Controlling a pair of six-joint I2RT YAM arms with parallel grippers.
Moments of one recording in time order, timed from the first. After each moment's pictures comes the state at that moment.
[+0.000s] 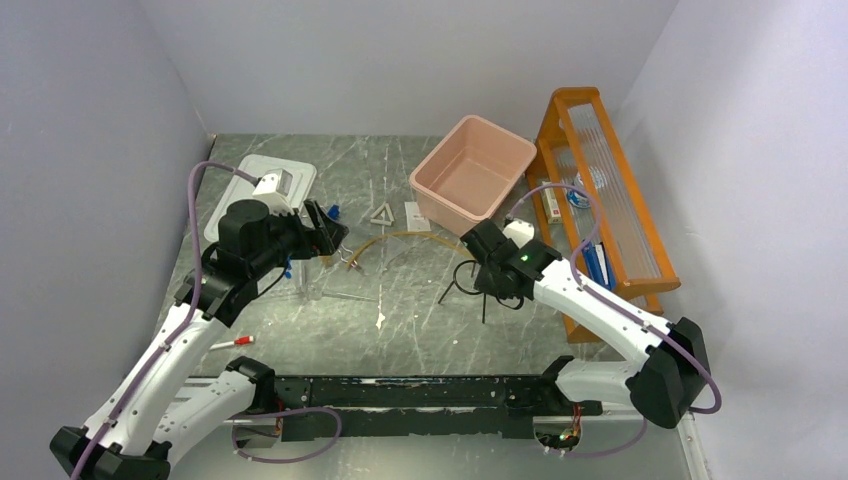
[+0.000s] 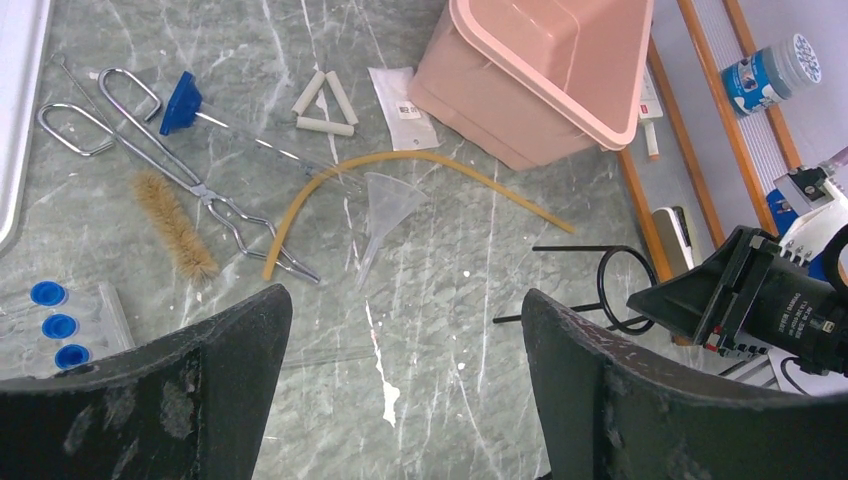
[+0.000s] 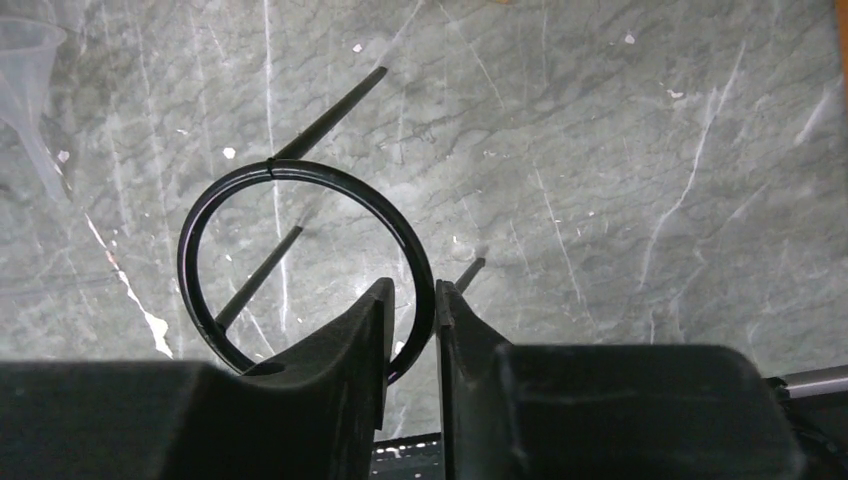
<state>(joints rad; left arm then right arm) -0.42 0.82 0.88 -0.42 0.06 -0.52 0.73 1.21 0.95 -0.92 0.39 0.99</state>
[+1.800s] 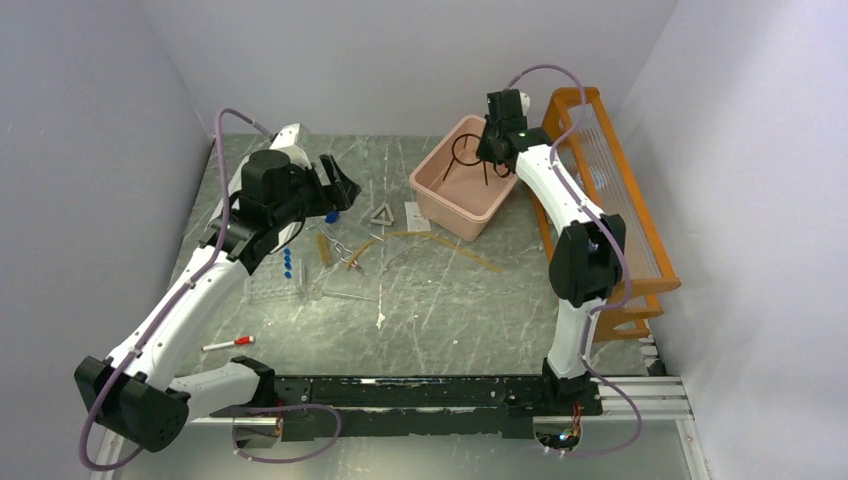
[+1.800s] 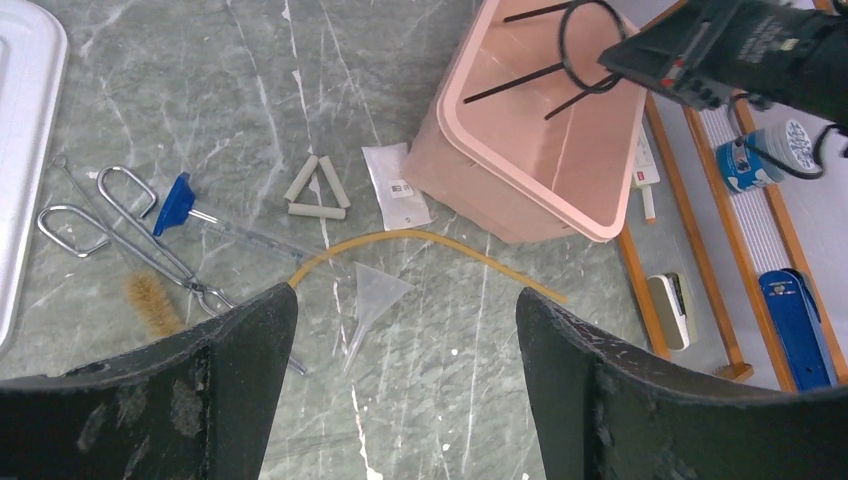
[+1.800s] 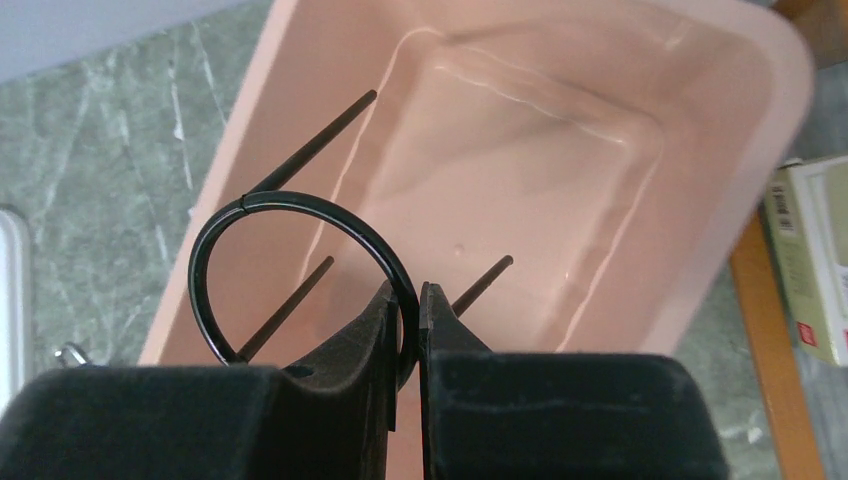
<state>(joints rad) -0.42 1.11 1.12 -0.36 0.02 -0.51 0.29 1.92 1.82 -0.58 0.20 0.45</state>
